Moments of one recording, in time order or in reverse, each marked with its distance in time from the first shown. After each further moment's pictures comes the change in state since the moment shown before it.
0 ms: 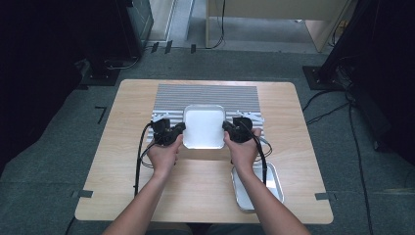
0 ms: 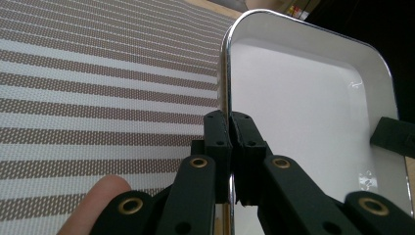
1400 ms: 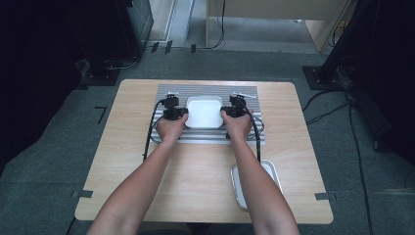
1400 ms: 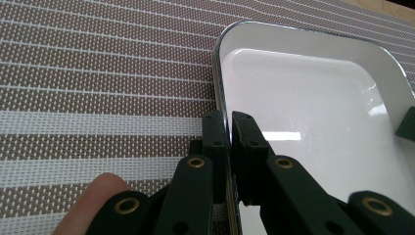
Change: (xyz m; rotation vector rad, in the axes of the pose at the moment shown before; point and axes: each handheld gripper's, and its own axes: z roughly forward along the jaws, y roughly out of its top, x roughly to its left) left arm 0.025 0.051 0.108 0.184 0.156 0.025; right arm -0.034 0.047 0.114 0.135 -0.043 0.131
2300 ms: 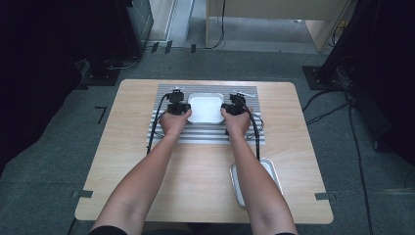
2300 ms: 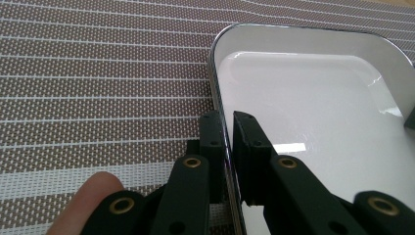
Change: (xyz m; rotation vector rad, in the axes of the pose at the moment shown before) left arm -0.011 0.015 0.019 -0.002 0.056 0.079; right arm -0.007 0.006 0.020 -0.066 -0.012 0.006
